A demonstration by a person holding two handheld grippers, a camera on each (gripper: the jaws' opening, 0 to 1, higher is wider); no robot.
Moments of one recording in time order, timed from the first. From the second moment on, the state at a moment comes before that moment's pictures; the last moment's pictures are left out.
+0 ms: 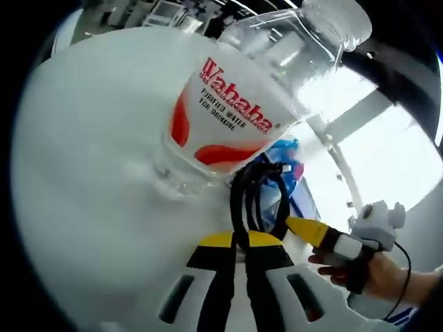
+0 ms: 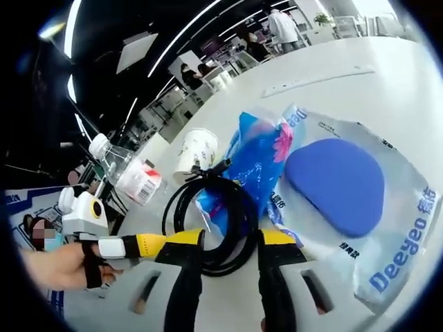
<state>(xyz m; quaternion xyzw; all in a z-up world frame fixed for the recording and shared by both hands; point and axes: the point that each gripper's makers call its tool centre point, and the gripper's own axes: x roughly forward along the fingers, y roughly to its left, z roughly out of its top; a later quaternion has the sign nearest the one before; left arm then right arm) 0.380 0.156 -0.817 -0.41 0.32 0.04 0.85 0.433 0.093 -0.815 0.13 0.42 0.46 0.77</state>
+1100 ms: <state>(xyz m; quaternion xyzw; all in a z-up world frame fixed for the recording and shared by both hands) 0.377 0.134 -0.780 -0.49 0.26 0.01 0.83 0.428 0.070 -0.817 0.13 0.43 0.43 0.78</state>
